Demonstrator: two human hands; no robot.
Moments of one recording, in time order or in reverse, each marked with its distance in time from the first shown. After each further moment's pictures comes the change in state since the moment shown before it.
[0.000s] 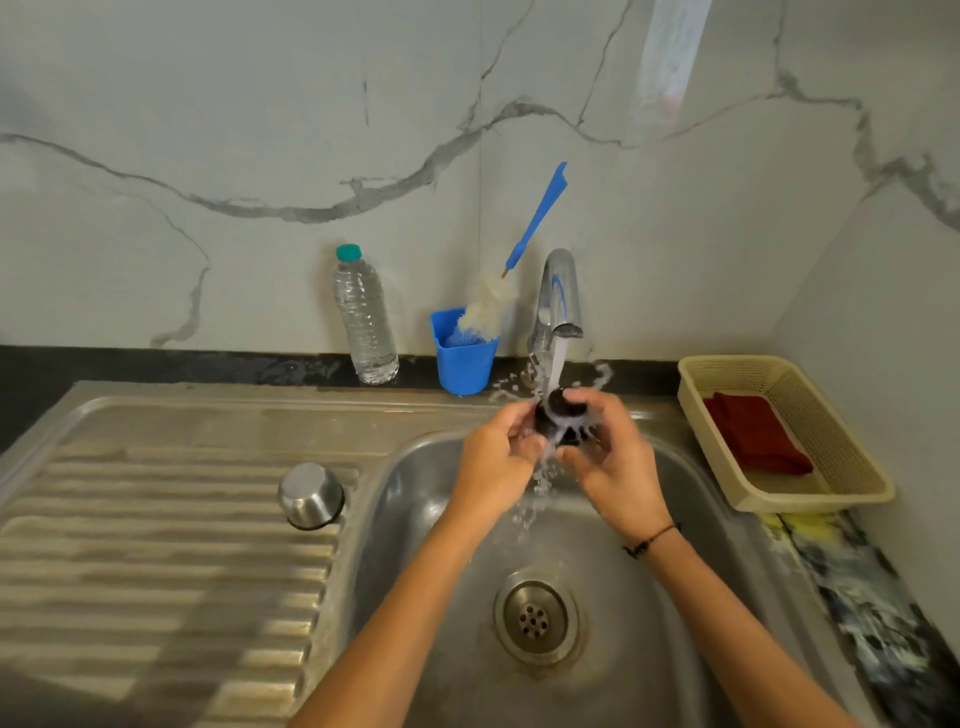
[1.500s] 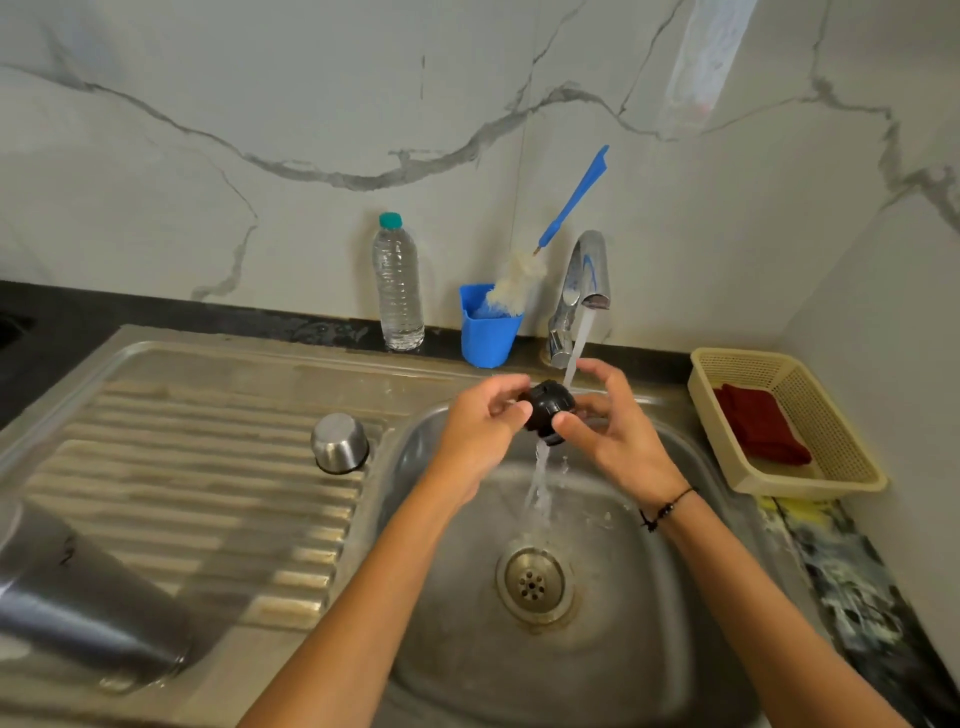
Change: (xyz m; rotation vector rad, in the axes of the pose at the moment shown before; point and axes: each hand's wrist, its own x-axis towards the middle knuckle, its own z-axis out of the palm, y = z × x) left_hand -0.042 0.017 -0.038 -0.263 0.078 -0.144; right_hand -0.013 -0.051 -0.009 0.080 -0.256 0.173
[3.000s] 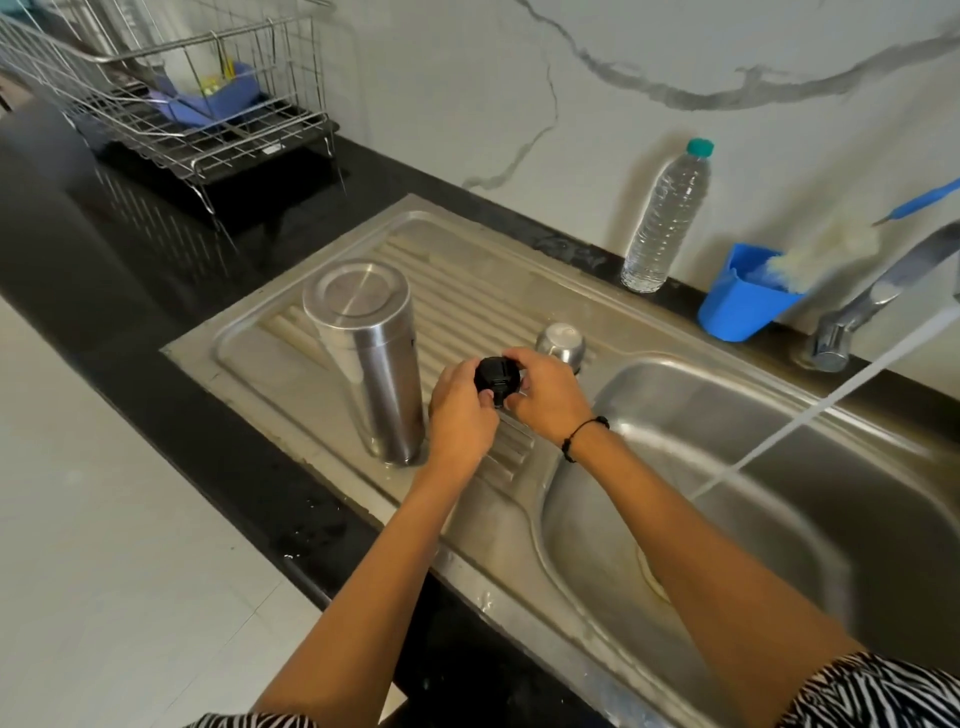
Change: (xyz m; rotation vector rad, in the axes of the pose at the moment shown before) left_hand -0.095 -0.103 -0.150 0.489 0.676 -0.166; right_hand 0.014 -0.048 0.241 -0.444 -0.511 -0.302
